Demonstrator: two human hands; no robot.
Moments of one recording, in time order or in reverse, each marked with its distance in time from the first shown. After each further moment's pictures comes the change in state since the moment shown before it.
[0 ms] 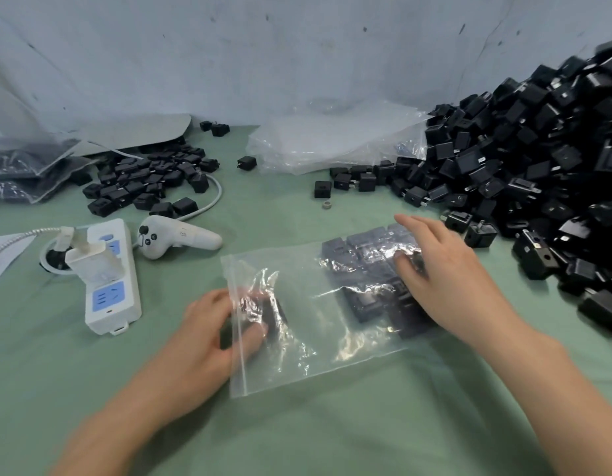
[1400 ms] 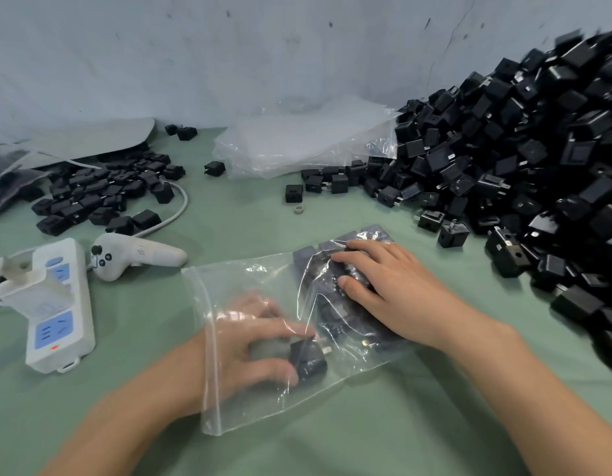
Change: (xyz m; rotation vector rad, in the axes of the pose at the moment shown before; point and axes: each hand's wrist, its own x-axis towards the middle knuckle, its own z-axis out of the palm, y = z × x) left_hand 0.055 0.016 0.032 0.114 -0.281 0.337; right_hand 0.014 0.005 0.010 -0.075 -0.325 -0.137
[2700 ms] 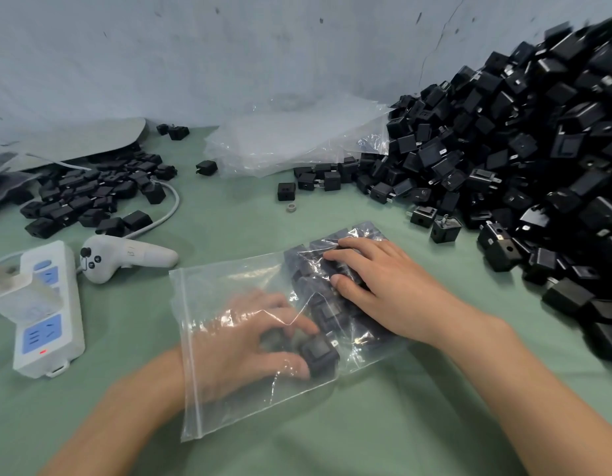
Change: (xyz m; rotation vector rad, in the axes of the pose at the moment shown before) left_hand 0.017 0.026 -0.003 0.032 -0.065 -0.012; right_hand 0.000 0.001 -0.001 0.018 0.012 -0.018
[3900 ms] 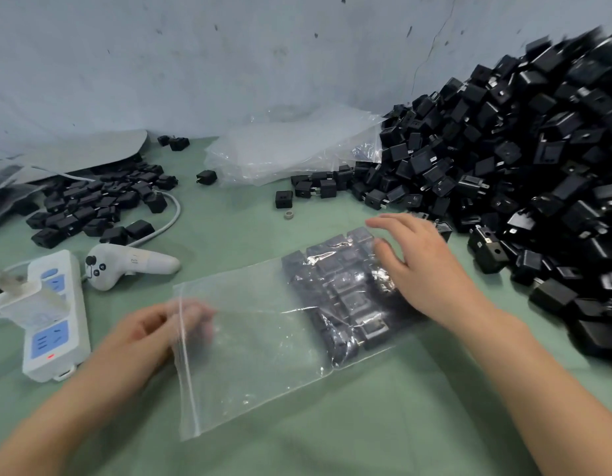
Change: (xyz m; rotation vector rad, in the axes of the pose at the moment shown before) left_hand -0.064 -0.042 -0.025 -0.675 0.408 -0.483; right_hand -0.007 0.028 -0.015 0.118 0.358 0.165
